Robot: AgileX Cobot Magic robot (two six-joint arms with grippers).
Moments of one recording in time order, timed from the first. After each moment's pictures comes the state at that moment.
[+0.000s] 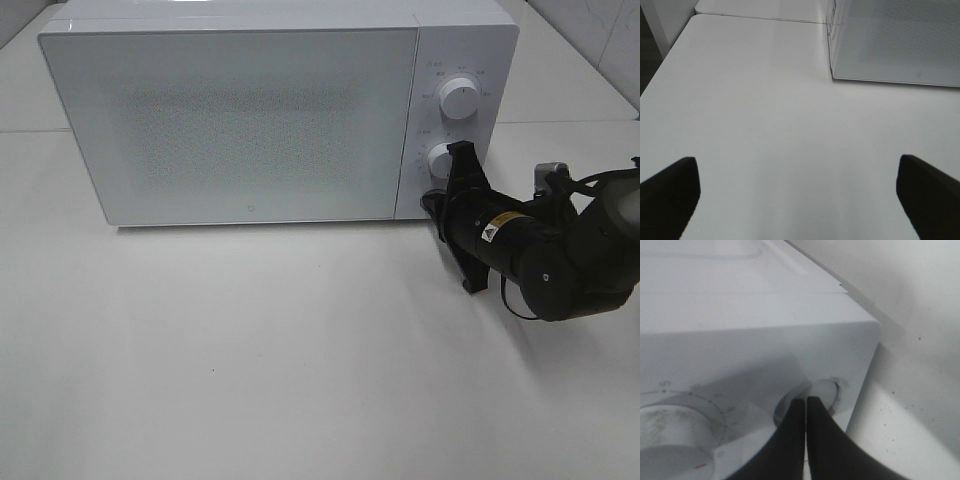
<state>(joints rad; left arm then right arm) 0.08 0.00 -0.52 -0.10 1.08 0.03 0.34 2.14 -0.72 0.07 -1.02 1.42</state>
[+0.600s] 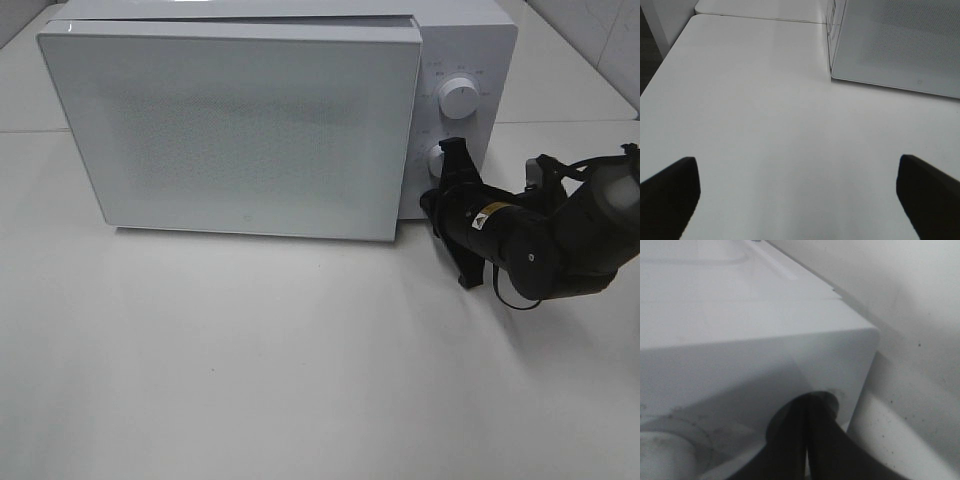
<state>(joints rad) 0.08 0.00 -0.52 -0.10 1.08 0.03 0.34 2.14 -0.80 0.13 -0.89 1.39</state>
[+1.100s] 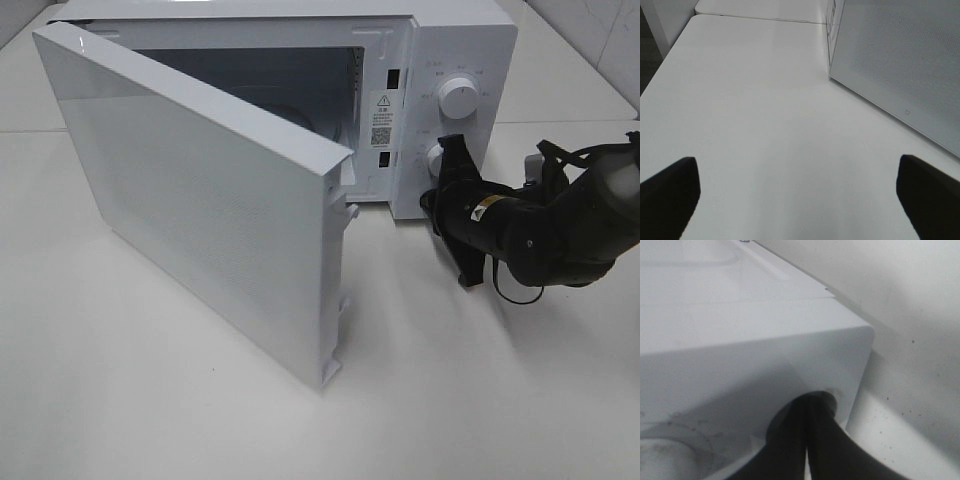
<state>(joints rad) 0.08 0.00 -0.52 -0.10 1.08 0.03 0.35 2.12 -0.81 0.15 -0.80 1.39</state>
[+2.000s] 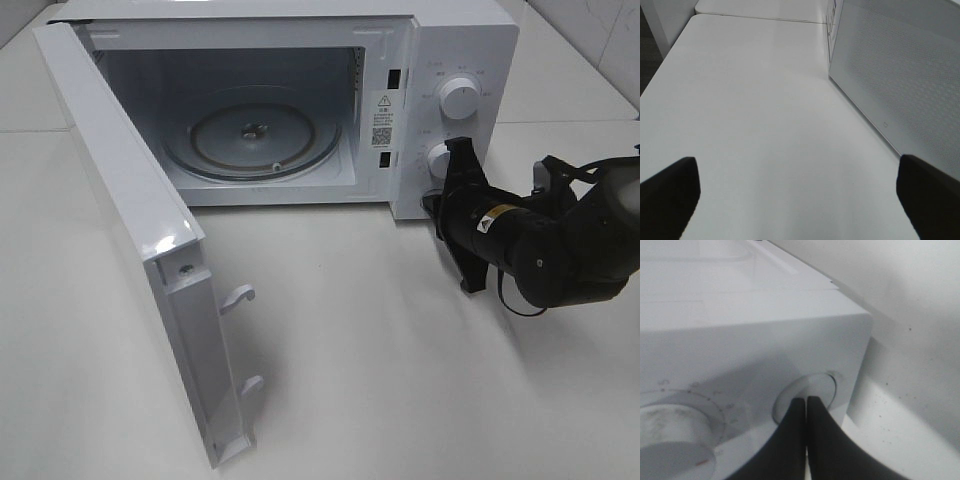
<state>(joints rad) 0.08 0.00 -0.52 -0.10 1.08 0.03 0.37 2.10 -0.73 0.14 -0.91 1.41</state>
